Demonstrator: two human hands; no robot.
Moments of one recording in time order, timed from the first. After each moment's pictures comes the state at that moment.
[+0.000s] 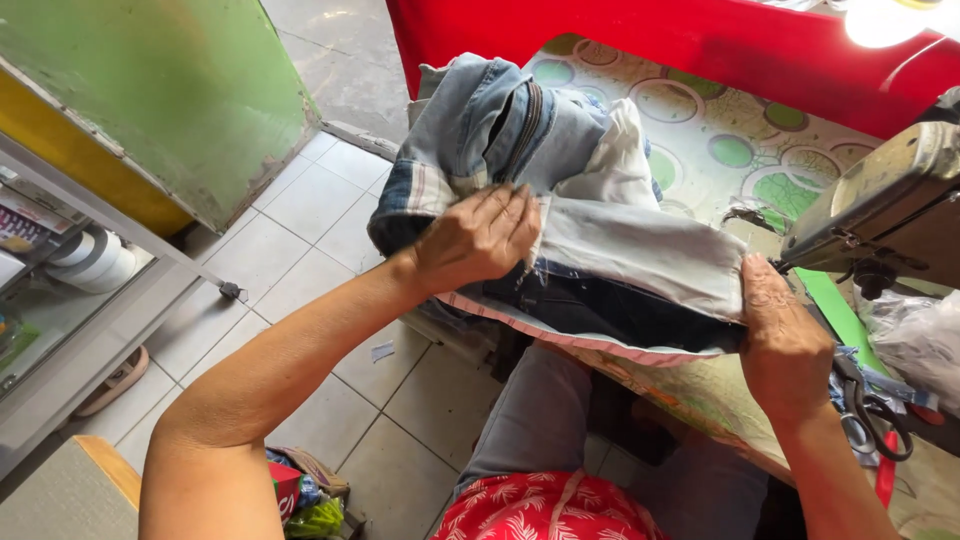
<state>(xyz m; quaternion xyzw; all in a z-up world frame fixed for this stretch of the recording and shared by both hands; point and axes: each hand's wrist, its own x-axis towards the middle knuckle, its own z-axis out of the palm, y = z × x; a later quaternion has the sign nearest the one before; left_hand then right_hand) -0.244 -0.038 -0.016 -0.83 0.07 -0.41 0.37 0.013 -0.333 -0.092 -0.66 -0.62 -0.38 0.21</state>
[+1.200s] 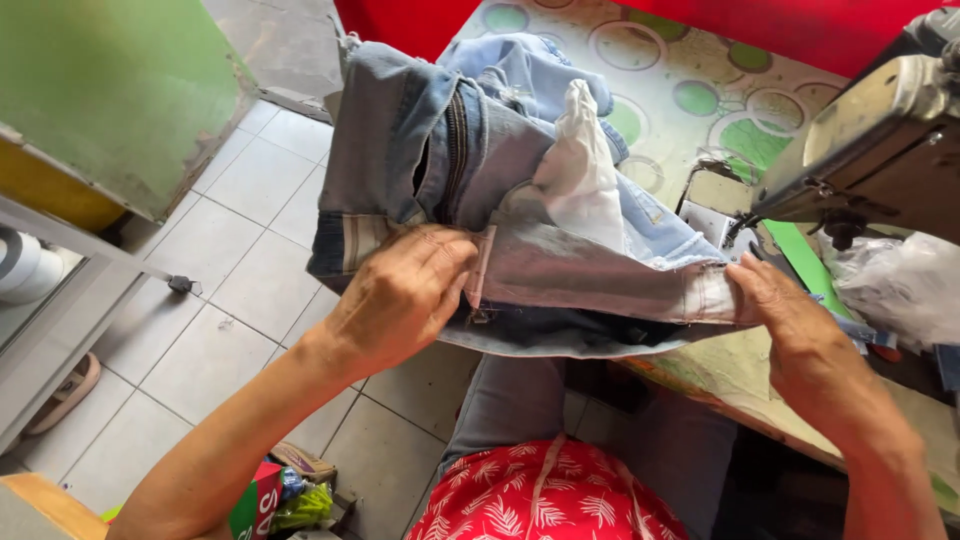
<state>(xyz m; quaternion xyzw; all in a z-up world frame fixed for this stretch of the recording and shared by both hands) -0.305 -0.093 -0.011 -0.95 0.01 -0.31 -0.06 0.000 -0.392 -0.043 -0.75 -0.62 -0.01 0.21</state>
